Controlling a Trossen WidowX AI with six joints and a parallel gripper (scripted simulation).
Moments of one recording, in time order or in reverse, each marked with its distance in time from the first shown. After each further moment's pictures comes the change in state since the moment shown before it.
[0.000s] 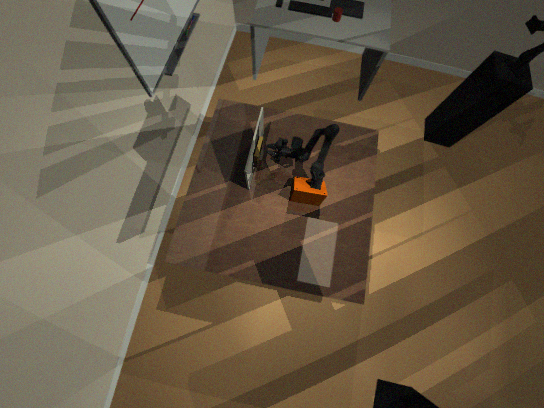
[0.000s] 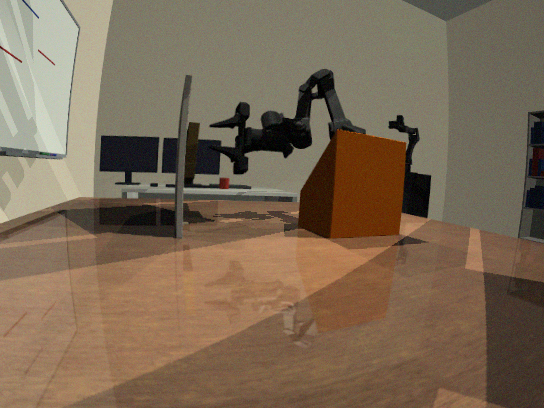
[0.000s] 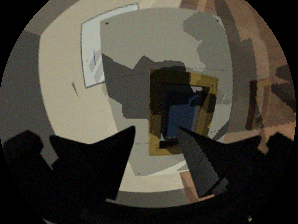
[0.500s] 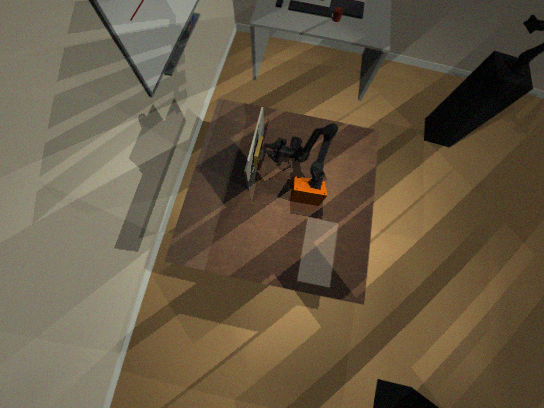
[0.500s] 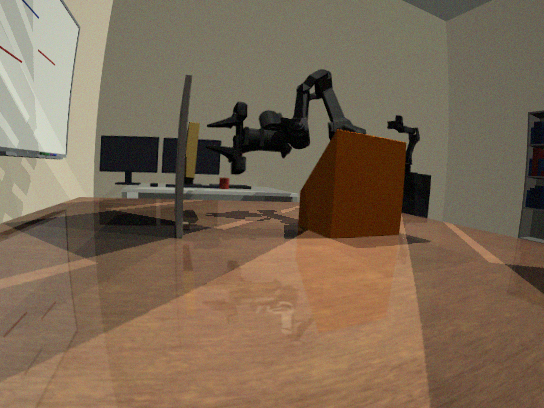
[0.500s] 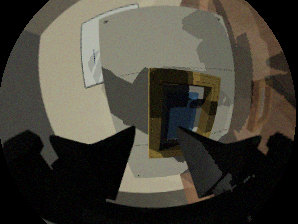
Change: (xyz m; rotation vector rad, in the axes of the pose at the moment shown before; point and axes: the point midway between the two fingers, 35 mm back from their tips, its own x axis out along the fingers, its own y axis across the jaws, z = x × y) arm 0.007 0.000 0.000 -0.001 -0.004 0.000
